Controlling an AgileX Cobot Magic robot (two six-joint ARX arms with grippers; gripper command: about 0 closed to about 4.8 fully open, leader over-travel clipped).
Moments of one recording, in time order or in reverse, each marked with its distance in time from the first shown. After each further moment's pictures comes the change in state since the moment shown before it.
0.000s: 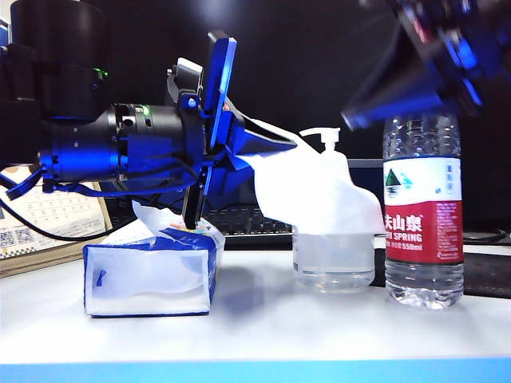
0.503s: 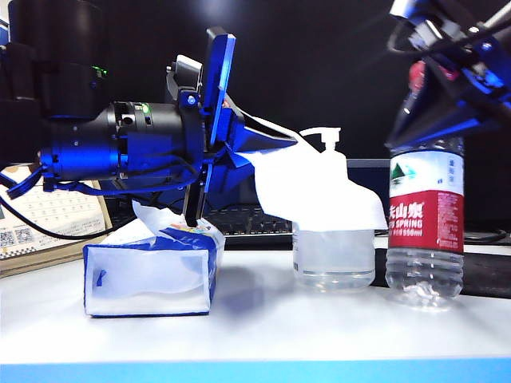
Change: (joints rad) left arm 0.000 0.000 0.000 0.008 0.003 0.000; right arm -0.078 0.000 0.000 -0.050 0.139 -0.126
